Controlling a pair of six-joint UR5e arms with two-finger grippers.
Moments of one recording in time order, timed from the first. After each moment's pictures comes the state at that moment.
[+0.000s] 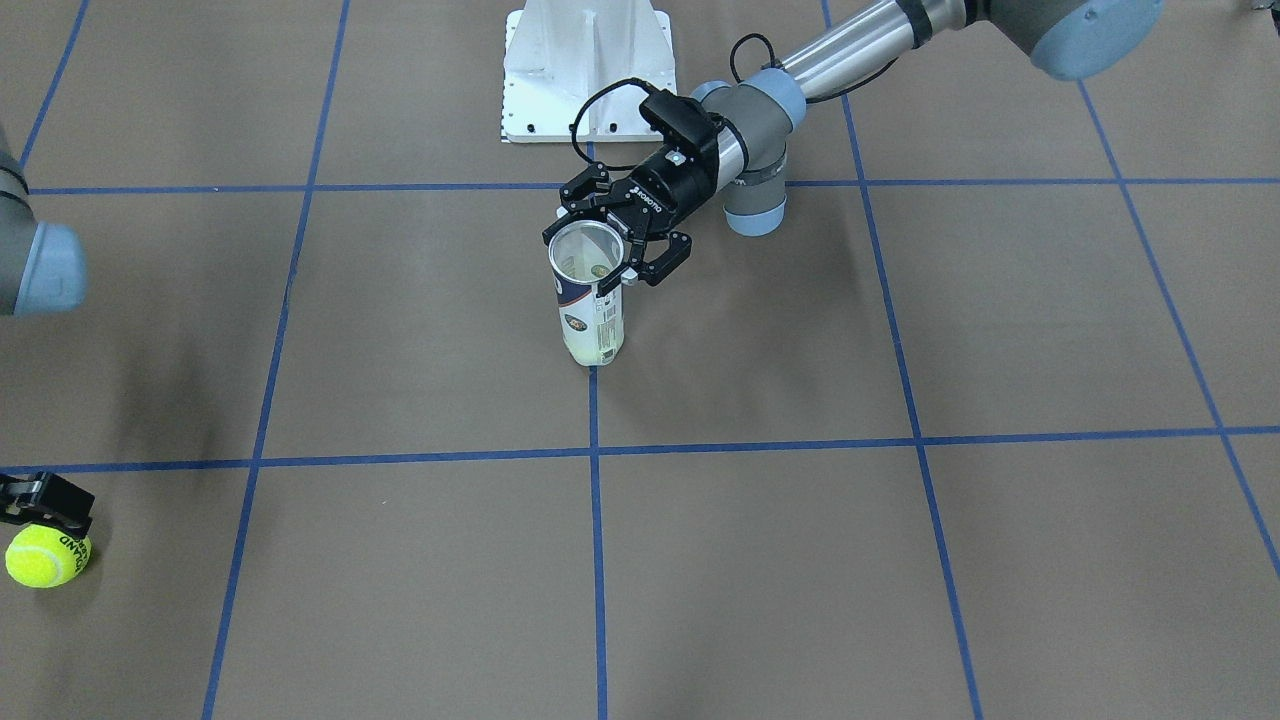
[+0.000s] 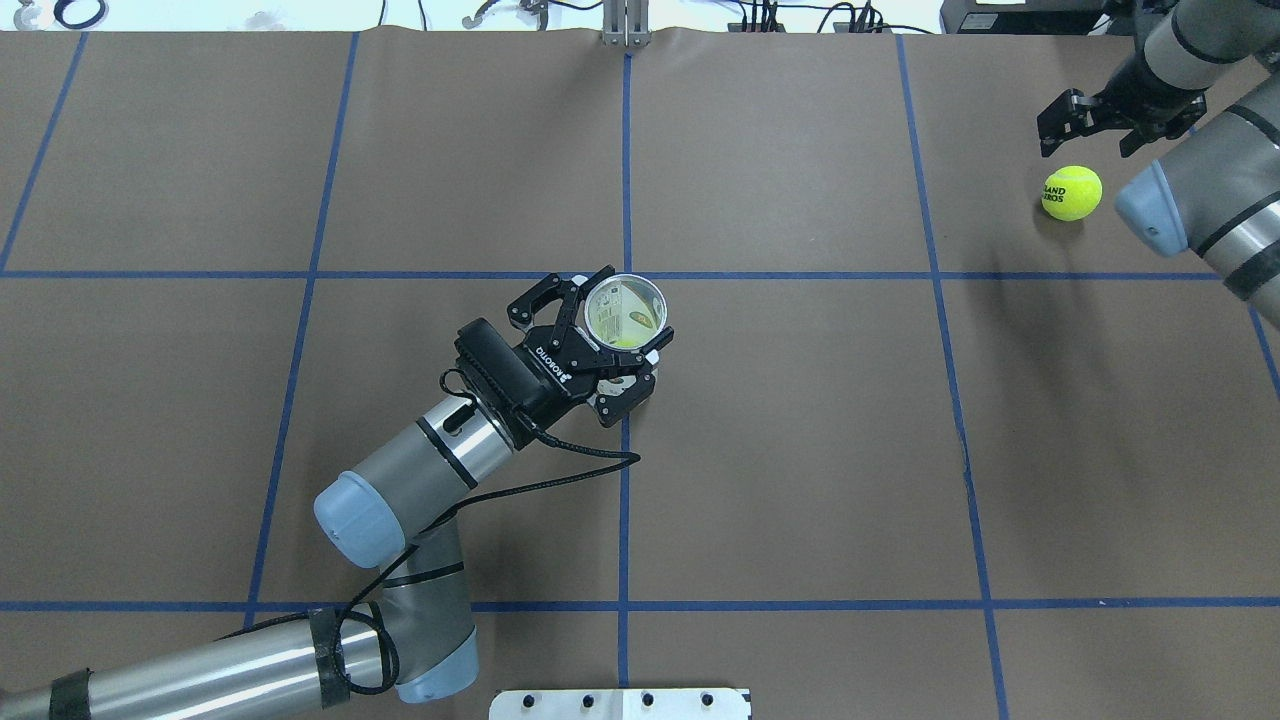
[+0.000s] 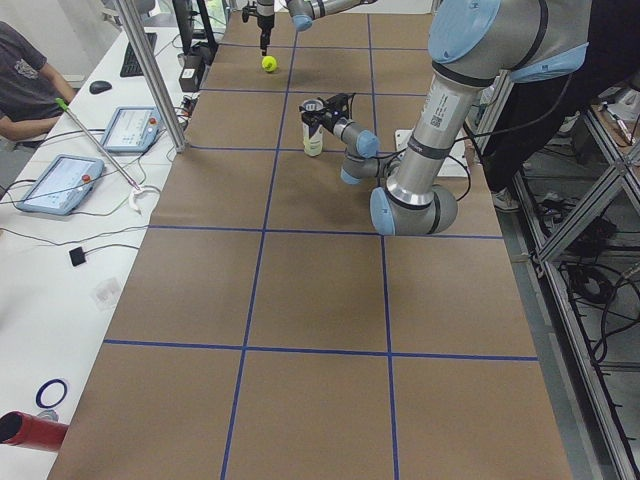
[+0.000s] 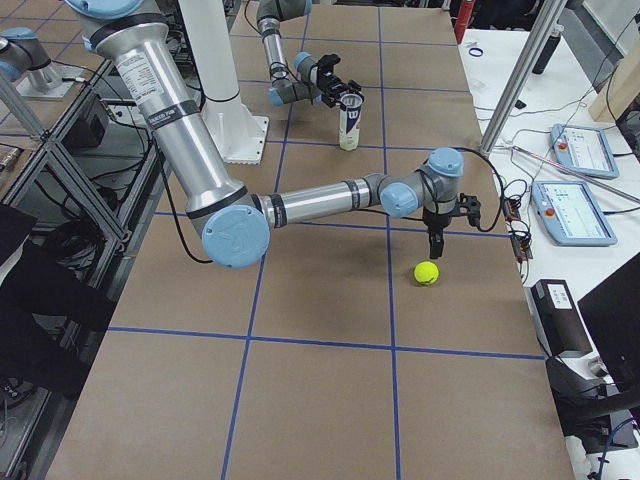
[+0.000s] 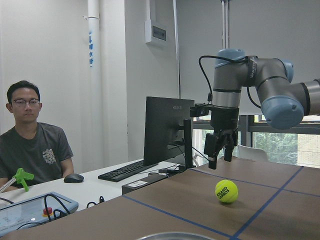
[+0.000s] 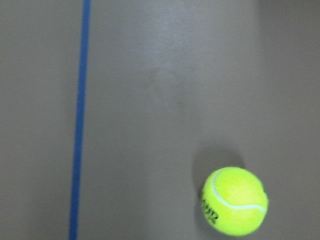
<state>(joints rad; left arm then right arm) -0.30 -2.24 -1.22 -3.45 -1.07 -0.22 1.18 -1.11 1.24 -1.25 2.13 0.62</state>
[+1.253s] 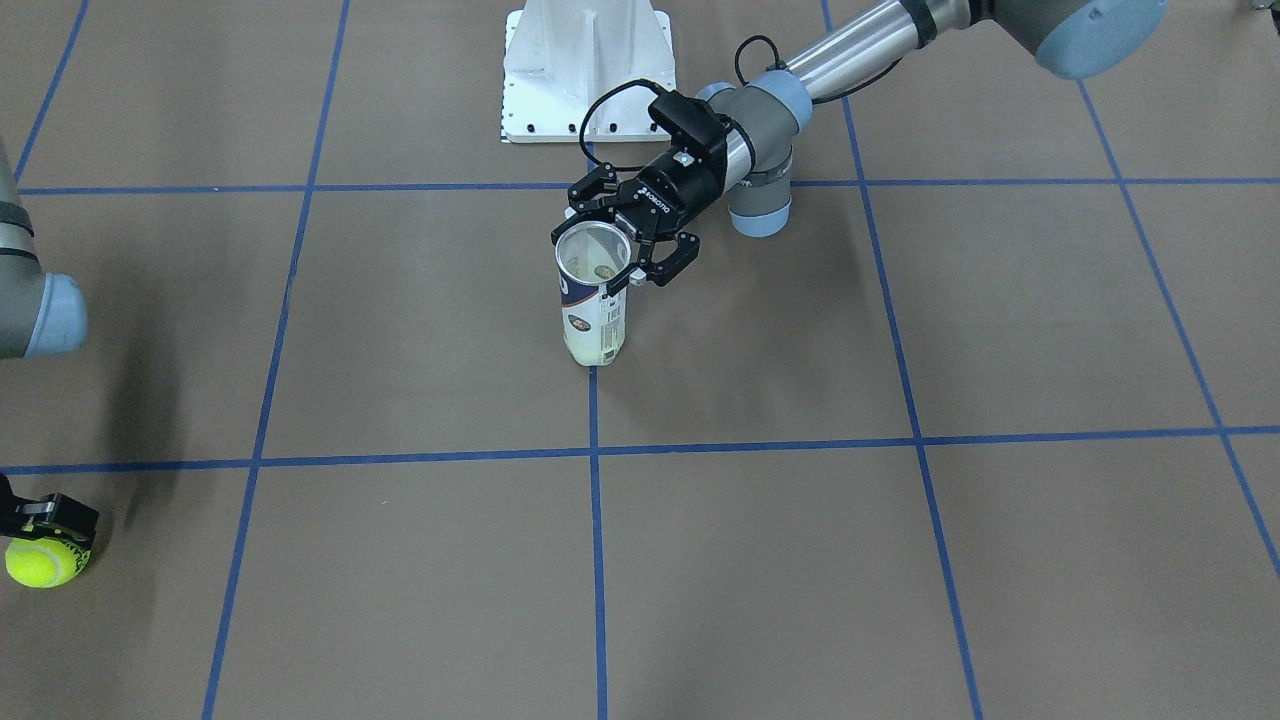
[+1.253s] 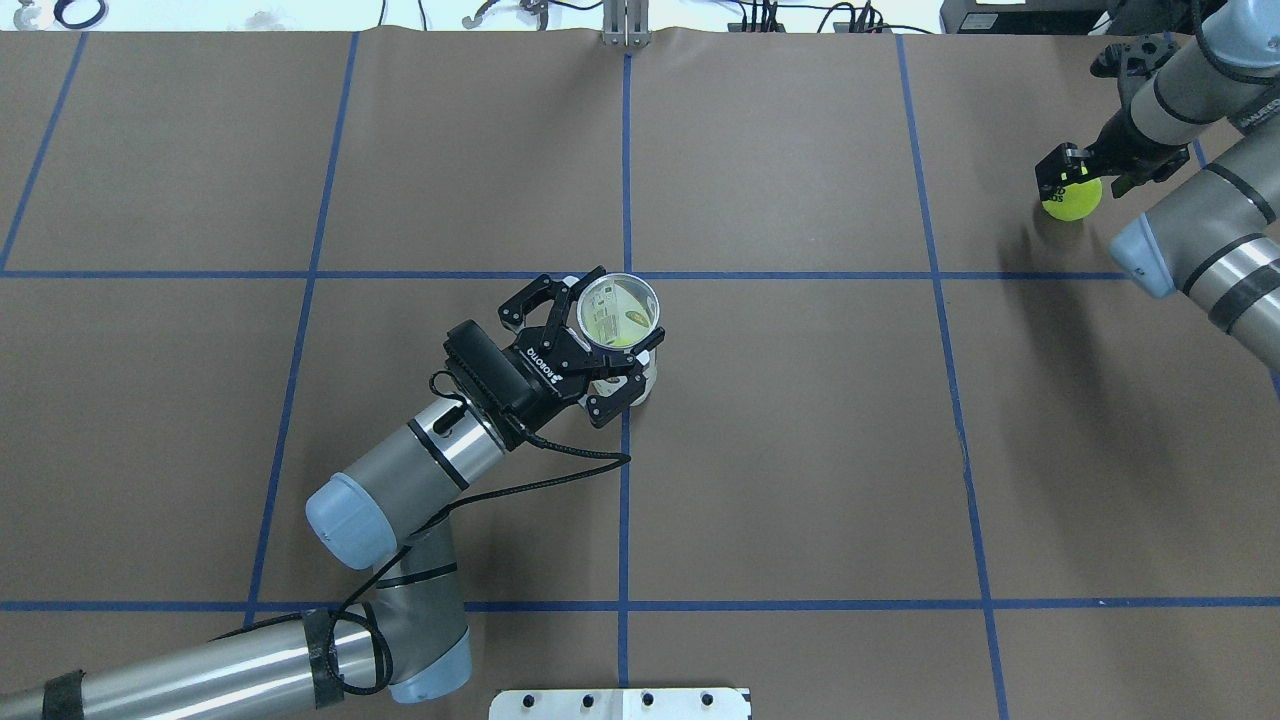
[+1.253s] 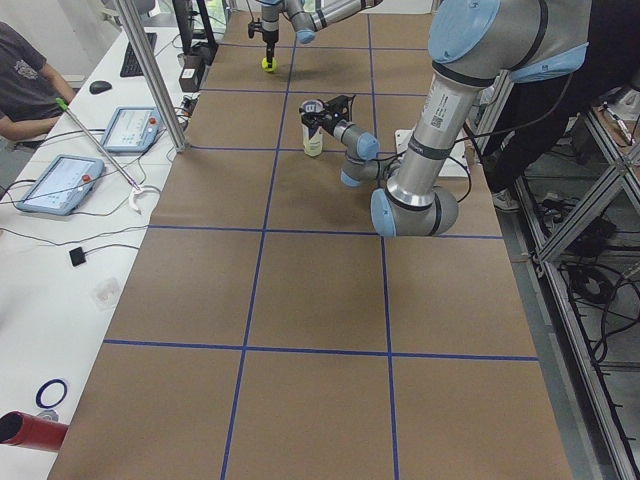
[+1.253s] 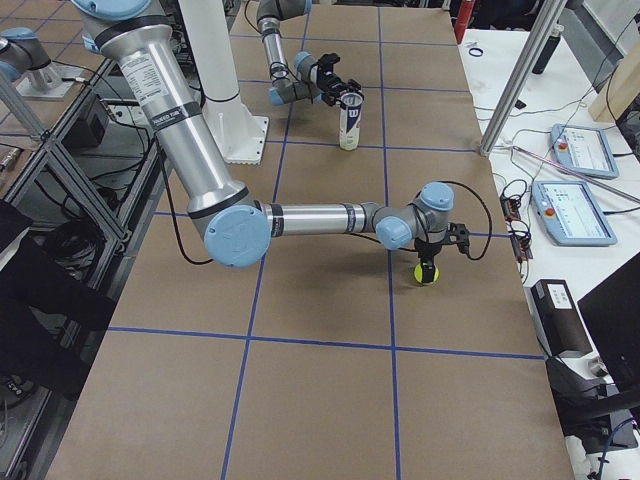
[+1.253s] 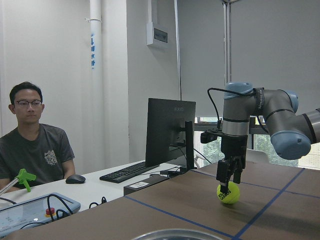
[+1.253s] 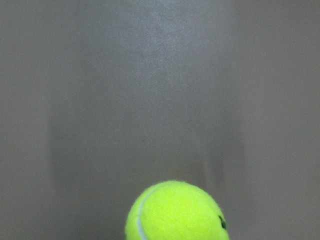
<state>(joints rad) -0.31 -2.23 -1.22 -3.47 -1.07 -0.22 1.13 -1.12 1.11 -1.10 2.12 0.61</state>
